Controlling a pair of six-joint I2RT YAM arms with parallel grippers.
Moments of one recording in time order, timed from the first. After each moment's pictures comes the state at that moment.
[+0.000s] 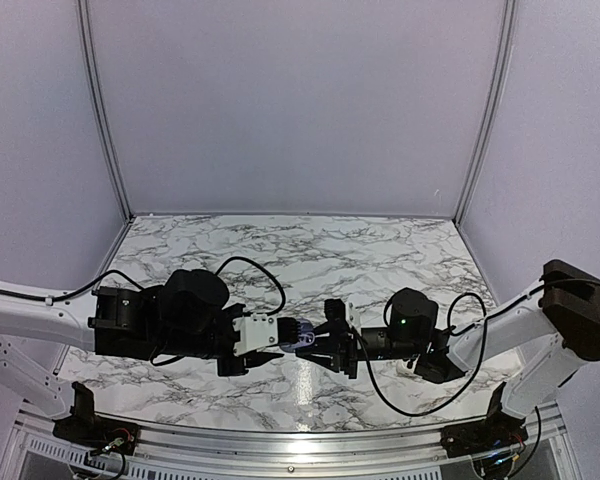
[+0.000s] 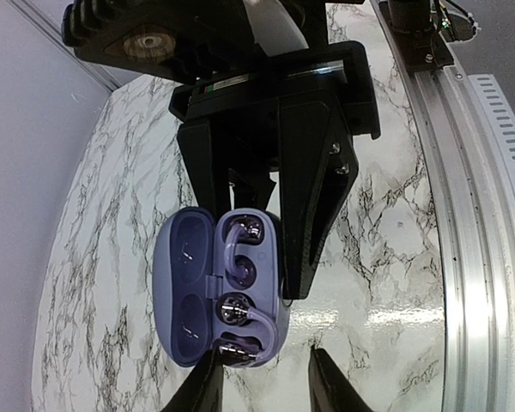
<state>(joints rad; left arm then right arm) -1.26 1.30 0.89 -0.20 -0.08 0.47 1.01 1.54 0.46 0.97 -0.50 -0.05</state>
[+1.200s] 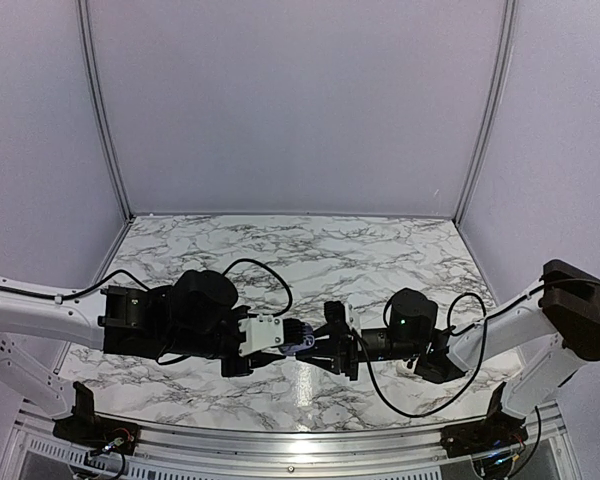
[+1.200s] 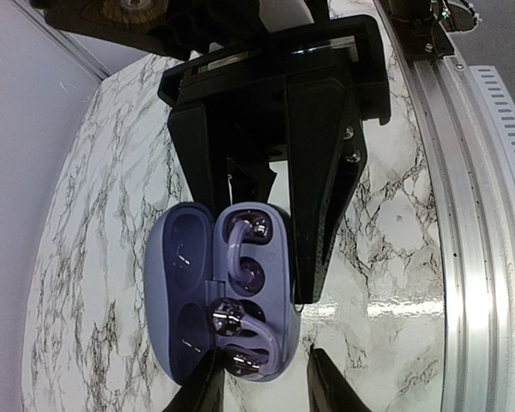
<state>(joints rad) -1.25 1.34 0.90 -0.21 -0.06 0.45 1.01 1.54 0.46 0.96 -0.53 -0.05</state>
